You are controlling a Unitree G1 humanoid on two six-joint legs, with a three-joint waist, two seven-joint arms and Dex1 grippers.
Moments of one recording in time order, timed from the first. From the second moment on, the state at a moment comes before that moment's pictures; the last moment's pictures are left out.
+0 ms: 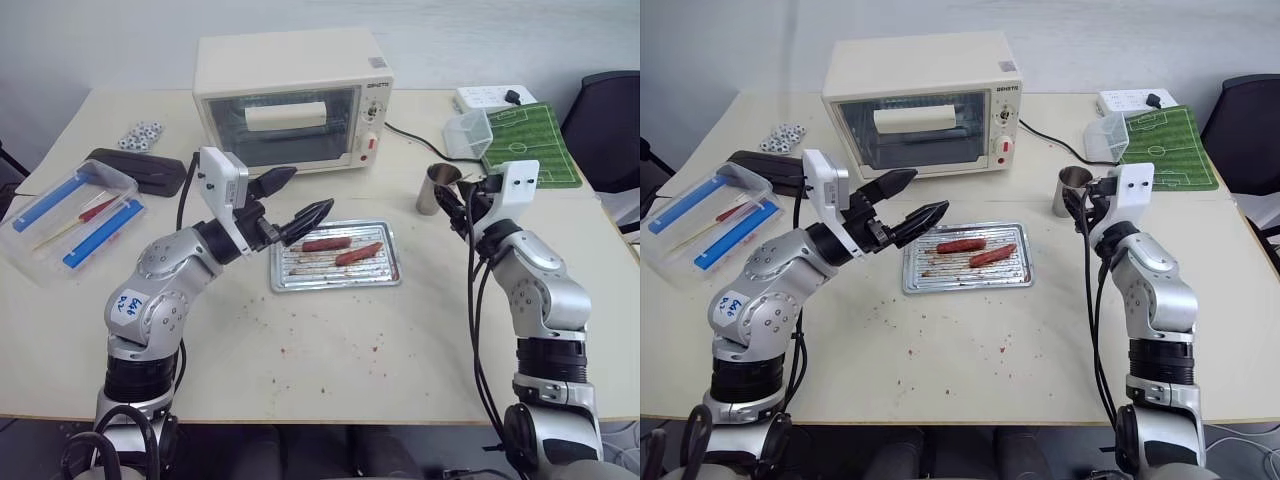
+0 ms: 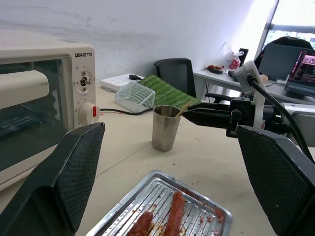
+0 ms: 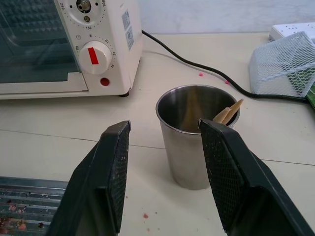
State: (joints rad) left arm -0.54 0.40 0.09 -0.34 -0.62 0.60 -0.49; right arm -0.58 -0.38 -0.24 0.03 0.38 0.51 0.30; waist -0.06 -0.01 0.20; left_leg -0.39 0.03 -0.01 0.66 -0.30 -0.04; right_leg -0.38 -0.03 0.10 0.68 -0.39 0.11
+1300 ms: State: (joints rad) left arm -0.54 0.40 0.09 -0.34 -0.62 0.60 -0.49; right arm -0.62 -0.39 -0.25 0.09 0.36 0.48 0.29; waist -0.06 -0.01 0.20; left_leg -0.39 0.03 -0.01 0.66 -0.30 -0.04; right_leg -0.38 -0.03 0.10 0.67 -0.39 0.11
